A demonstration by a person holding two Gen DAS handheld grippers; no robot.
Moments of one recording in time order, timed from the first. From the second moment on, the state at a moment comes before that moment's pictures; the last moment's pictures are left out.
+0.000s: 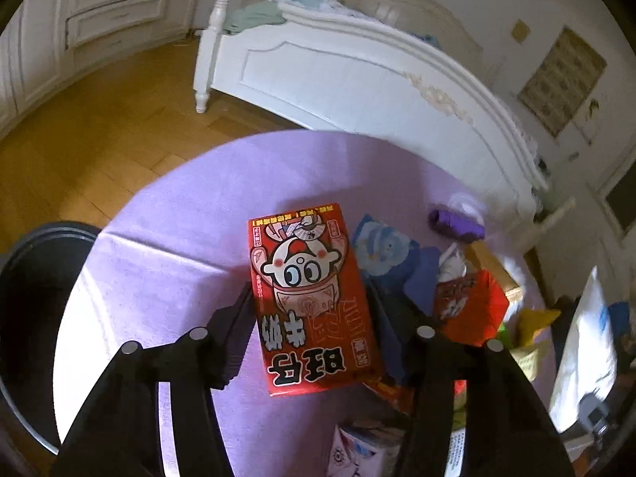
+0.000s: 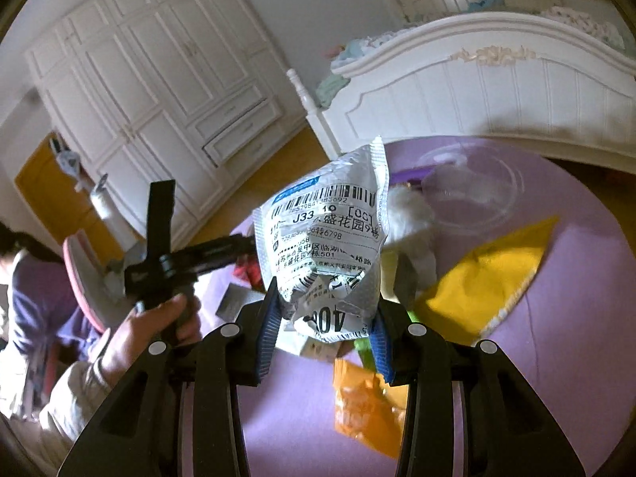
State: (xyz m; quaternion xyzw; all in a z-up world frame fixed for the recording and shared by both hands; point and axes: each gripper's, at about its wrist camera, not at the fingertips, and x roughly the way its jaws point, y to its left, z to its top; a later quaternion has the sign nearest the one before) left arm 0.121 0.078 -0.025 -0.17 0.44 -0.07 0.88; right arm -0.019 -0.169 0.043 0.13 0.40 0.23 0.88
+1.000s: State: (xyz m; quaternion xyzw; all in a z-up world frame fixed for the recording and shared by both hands) left arm -0.020 0.335 -0.072 -0.20 0.38 0.04 0.90; right arm 0.080 0.242 -0.045 -0.10 0.57 0.34 0.74
